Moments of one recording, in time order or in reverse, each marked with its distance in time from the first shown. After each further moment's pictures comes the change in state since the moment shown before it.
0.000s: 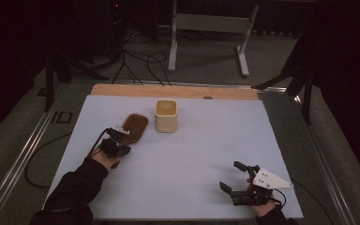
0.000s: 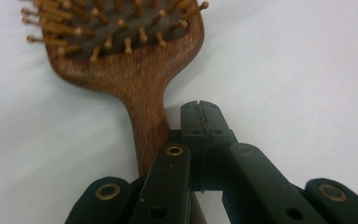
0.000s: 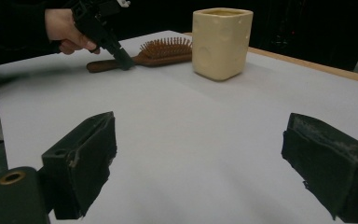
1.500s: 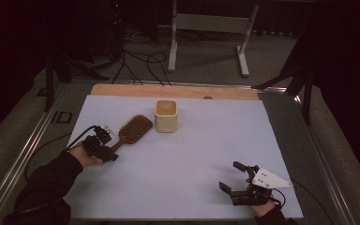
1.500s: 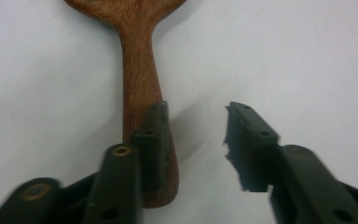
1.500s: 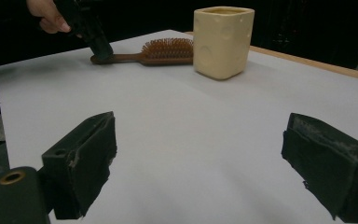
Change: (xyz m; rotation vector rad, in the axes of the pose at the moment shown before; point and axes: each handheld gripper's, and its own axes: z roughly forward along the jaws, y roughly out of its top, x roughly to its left) left arm 0.031 -0.008 -0.038 0.169 -0.111 0.161; right arm 0.000 0.000 0.001 0.005 0.004 0.007
